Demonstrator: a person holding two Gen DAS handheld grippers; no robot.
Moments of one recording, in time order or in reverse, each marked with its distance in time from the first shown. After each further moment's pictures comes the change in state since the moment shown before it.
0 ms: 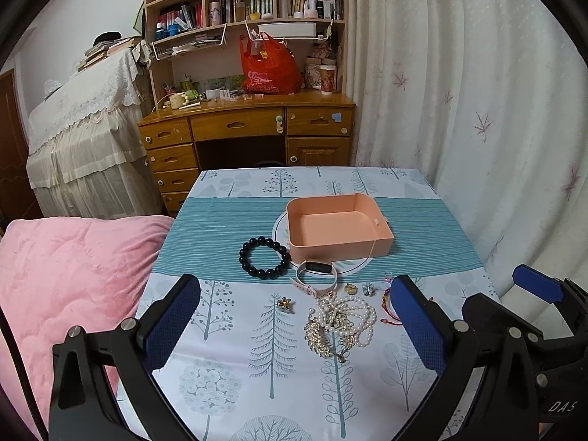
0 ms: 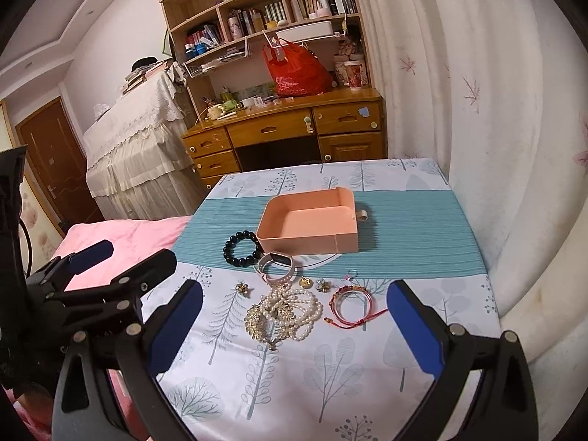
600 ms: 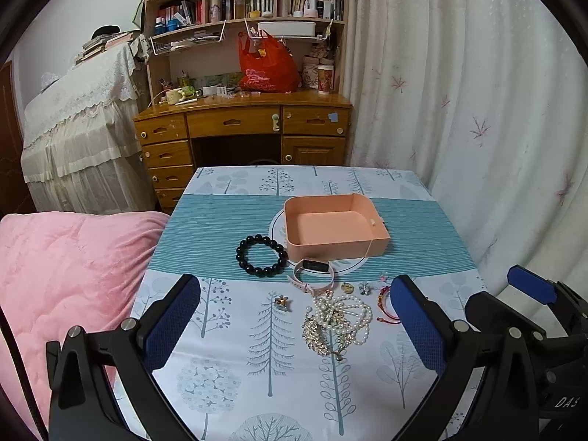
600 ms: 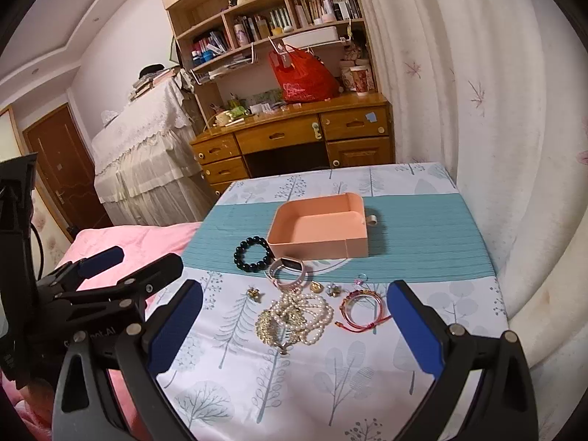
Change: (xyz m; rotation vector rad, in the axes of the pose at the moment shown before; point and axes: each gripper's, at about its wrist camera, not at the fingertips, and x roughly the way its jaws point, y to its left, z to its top) left arm -0.005 0.010 0.001 -0.018 0.003 -0.036; right arm -0.007 0.001 0.004 0.015 -0.027 0.042
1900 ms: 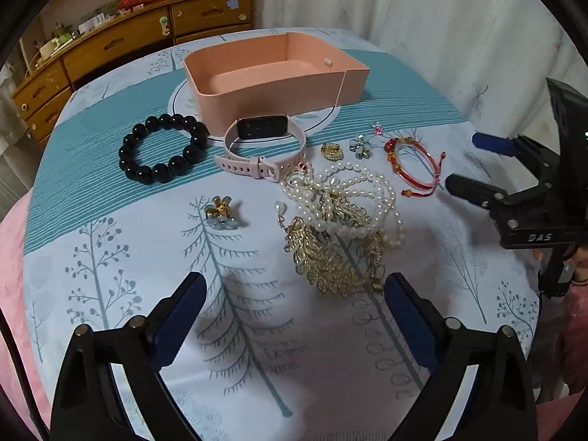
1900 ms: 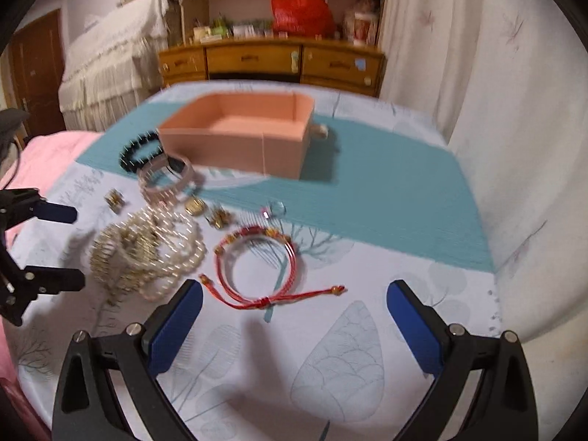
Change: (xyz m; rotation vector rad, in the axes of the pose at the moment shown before) left arm 0.180 0.009 -0.090 0.276 0.387 -0.327; right arm 0.146 -0.081 -0.068 -0.238 0.226 -0.206
